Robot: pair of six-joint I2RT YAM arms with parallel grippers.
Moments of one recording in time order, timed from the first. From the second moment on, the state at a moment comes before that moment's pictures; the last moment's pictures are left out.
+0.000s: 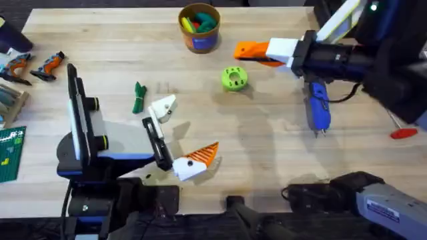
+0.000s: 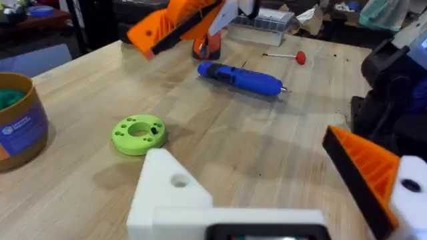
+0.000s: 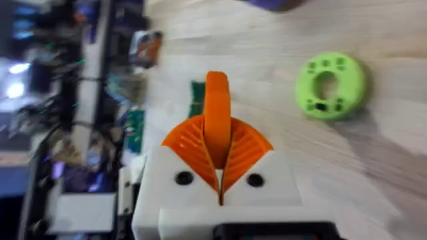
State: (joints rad) left arm 0.02 0.01 0.01 -0.12 1.16 0.05; right arm 0.23 1.10 0.74 -0.18 -0.63 0.69
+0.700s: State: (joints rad) left arm 0.02 0.01 0.01 -0.12 1.16 0.05; right arm 0.19 1.10 0.42 0.47 -1.18 0.90
